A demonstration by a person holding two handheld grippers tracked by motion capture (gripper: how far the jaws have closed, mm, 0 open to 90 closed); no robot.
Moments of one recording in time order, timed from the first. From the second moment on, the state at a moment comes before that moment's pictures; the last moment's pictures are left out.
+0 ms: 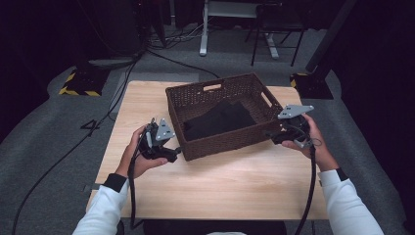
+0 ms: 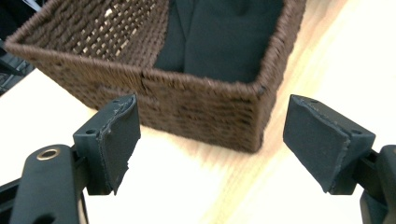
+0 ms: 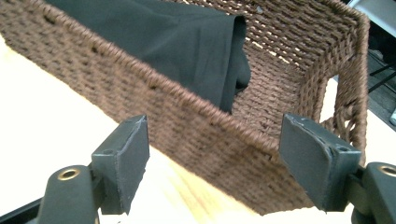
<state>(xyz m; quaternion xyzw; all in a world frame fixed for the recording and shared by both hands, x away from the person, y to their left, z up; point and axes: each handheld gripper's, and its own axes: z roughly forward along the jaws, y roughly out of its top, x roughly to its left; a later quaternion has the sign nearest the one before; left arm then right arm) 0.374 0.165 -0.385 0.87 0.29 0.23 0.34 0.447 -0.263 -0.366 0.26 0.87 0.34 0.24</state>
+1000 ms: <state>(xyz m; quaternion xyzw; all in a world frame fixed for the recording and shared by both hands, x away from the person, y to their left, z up) 0.340 0.204 -0.479 0.87 0.33 0.21 0.28 0.391 -0.315 -0.448 0.31 0.87 0.30 0.25</state>
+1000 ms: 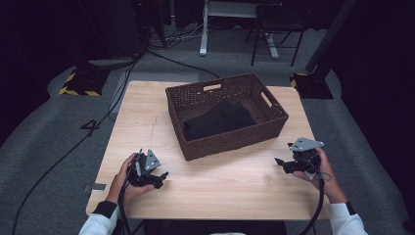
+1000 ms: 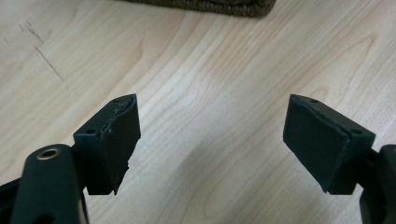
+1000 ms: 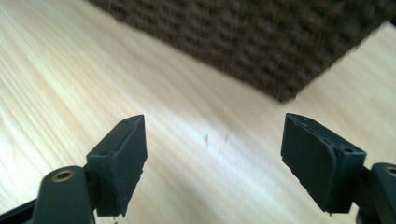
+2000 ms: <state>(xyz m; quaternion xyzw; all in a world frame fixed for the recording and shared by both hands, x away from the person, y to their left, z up) 0.336 0.236 -0.505 0.83 0.41 0.16 0.34 0.344 -0.377 -0.504 0.43 0.81 0.35 0.19</state>
